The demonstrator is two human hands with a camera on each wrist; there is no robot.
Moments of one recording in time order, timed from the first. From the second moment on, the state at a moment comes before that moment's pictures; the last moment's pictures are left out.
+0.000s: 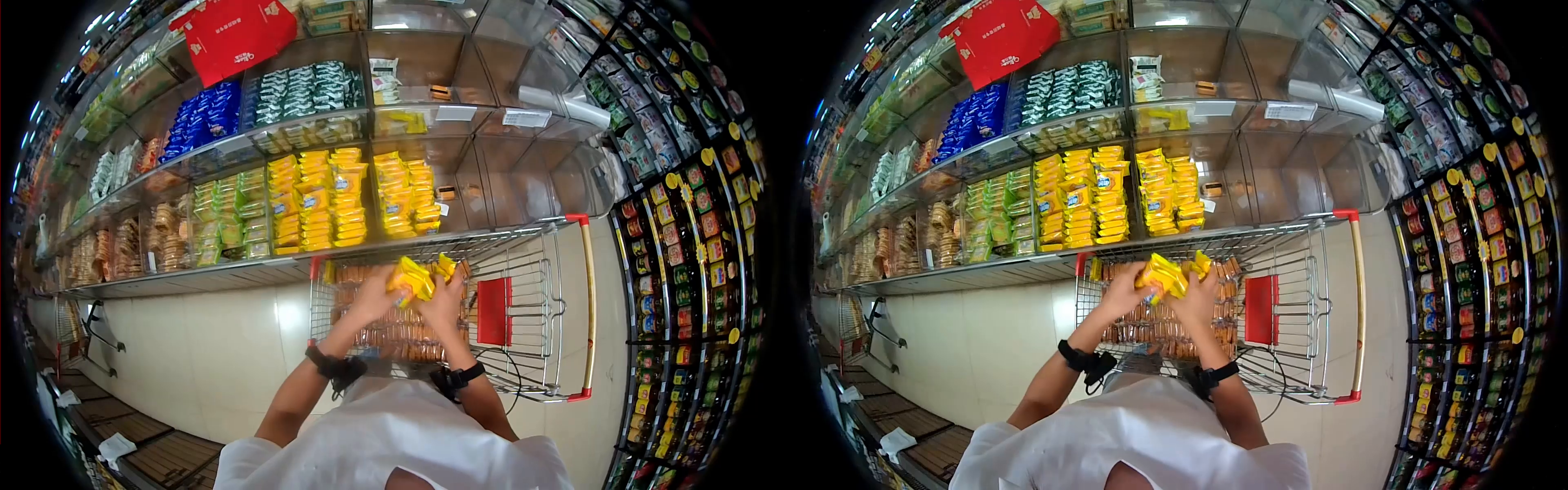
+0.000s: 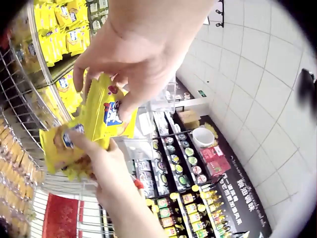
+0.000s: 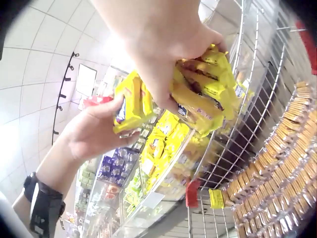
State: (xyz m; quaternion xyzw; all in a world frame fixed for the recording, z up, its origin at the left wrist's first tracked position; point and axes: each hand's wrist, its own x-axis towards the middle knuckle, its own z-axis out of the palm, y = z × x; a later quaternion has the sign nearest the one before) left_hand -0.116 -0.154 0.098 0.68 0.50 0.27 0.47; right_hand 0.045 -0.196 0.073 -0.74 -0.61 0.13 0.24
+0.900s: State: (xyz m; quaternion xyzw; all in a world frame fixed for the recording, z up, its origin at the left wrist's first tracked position) left_hand -0.052 0.051 -0.019 0.84 0.52 -0.14 0.03; right_hand 0.147 -0.156 -0.002 -0.79 -0.51 0.21 0.25
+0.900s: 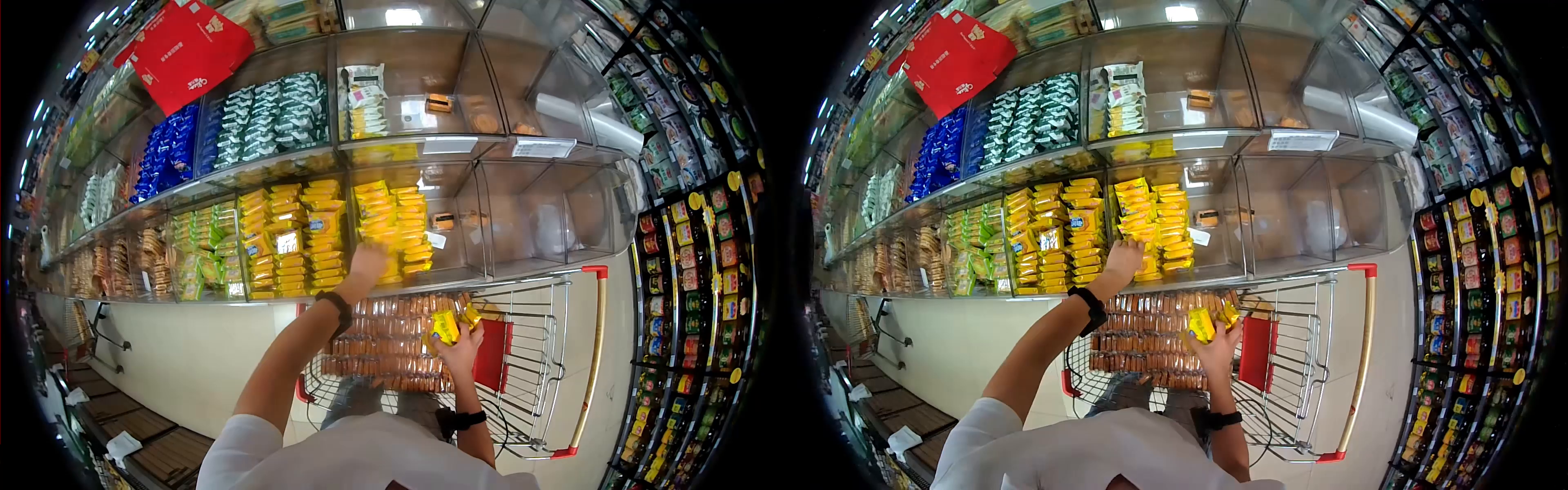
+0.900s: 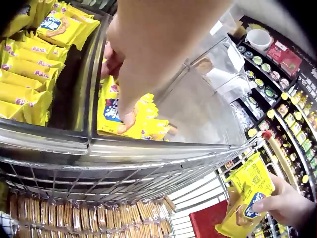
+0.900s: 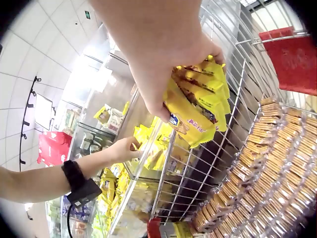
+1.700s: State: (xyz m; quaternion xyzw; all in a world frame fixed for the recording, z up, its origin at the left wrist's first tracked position) left_hand 0.041 0.108 -0.020 0.82 0.42 -0.32 -0.22; right_hand 0.173 -0.153 -0.004 -0.76 -0.50 0.23 0.35
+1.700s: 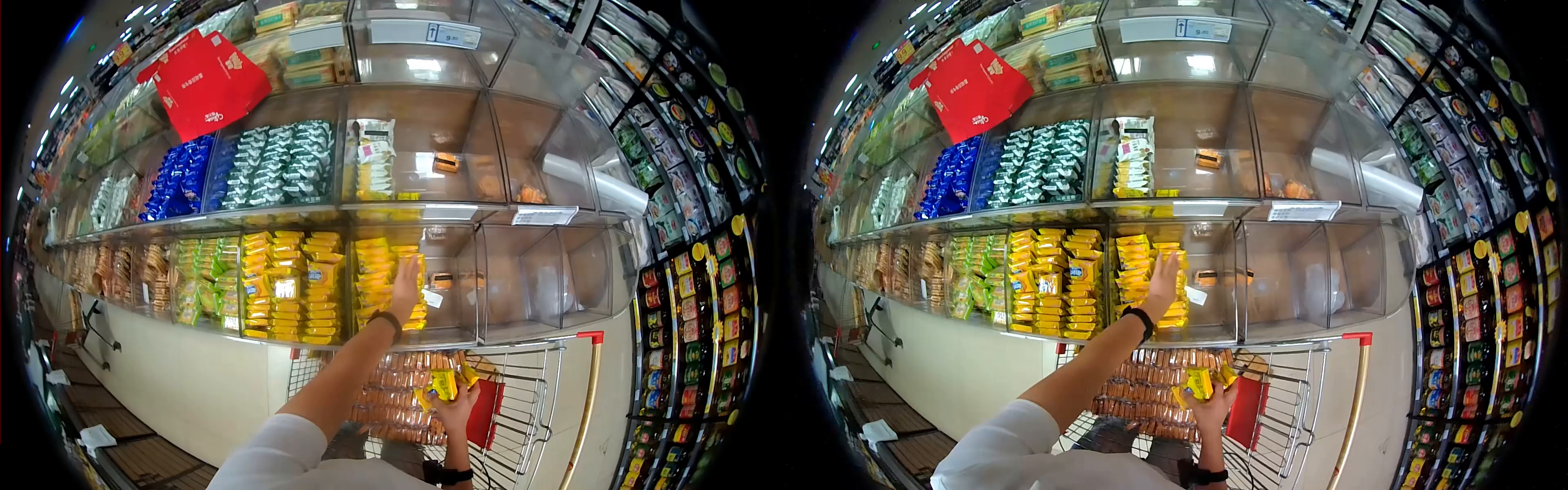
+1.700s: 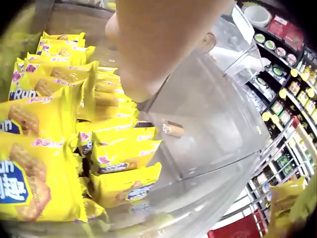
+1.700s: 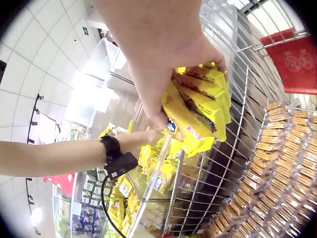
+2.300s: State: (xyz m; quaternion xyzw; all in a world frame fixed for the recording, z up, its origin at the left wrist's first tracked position) left_hand 0.027 -0.033 0.015 0.62 0.56 0.26 0.48; right_hand 0.148 -0.127 0.058 -0.56 -0.21 0.58 0.55
